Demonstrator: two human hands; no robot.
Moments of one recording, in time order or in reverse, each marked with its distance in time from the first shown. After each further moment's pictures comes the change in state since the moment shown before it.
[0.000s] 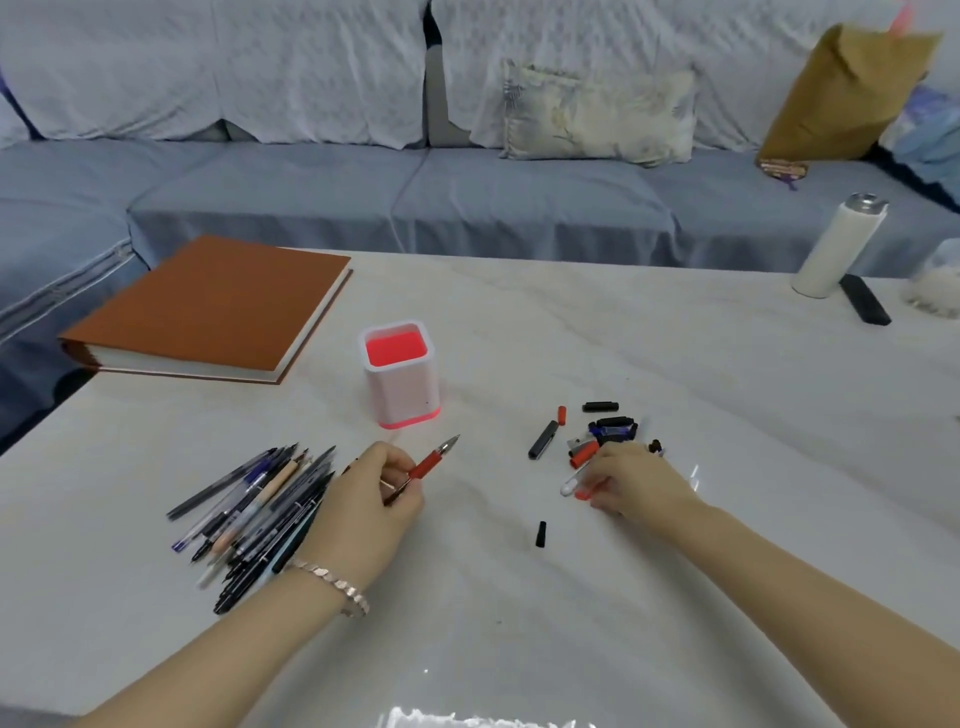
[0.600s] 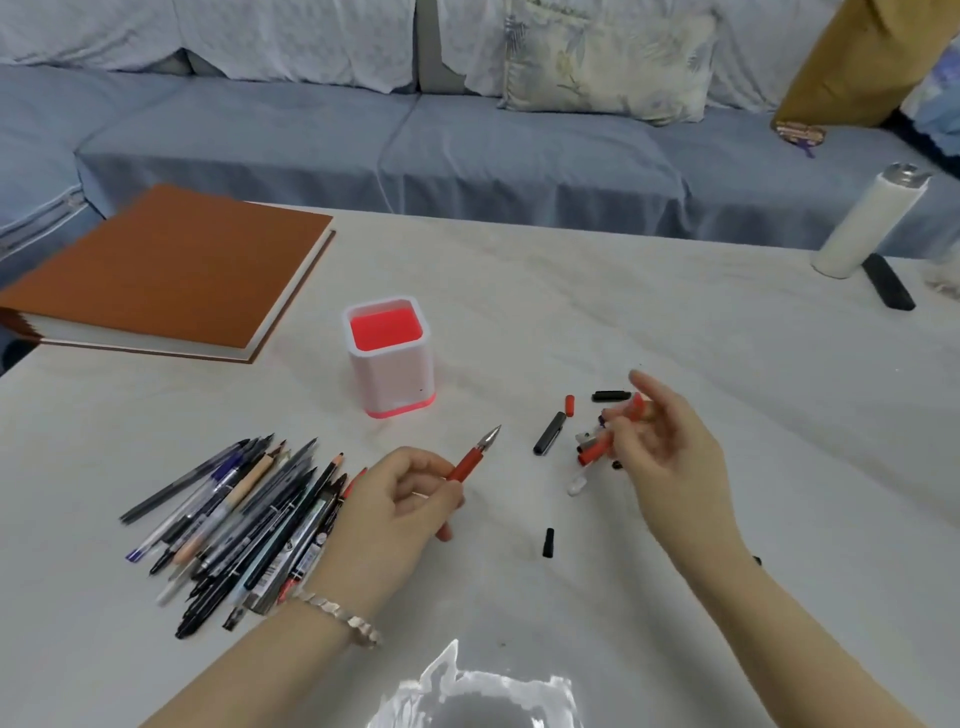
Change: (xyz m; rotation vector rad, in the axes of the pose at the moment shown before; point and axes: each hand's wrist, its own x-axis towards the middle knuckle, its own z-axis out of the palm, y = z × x) left_hand 0.010 0.014 0.014 -0.454 -0.157 -0.159; right_hand -0.015 -0.077 -0.023 1.004 0.627 0.248
